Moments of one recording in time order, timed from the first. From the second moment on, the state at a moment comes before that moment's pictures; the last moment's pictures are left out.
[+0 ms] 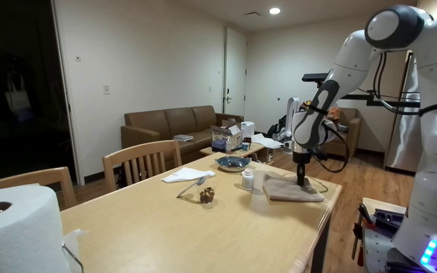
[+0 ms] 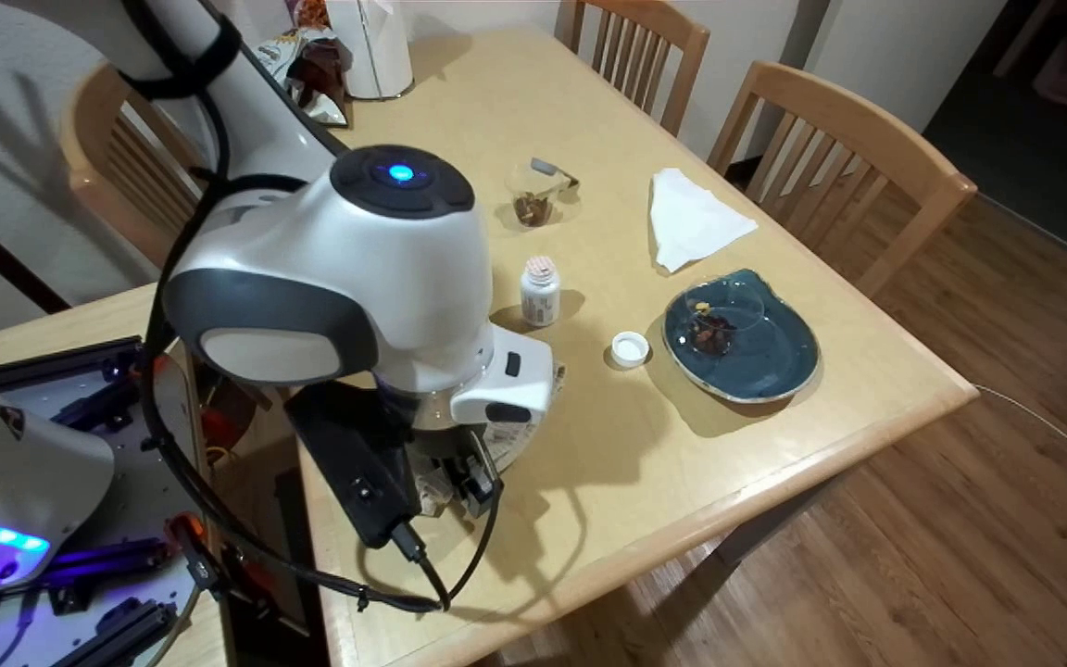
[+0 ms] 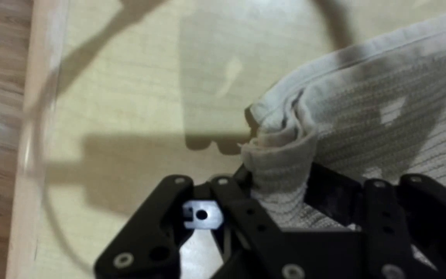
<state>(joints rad) -0.29 0.25 -0.19 -2.56 -0.02 2.75 -0.62</state>
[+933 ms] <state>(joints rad) -0.45 0.30 -0.17 -2.47 0.35 2.38 -0.63</state>
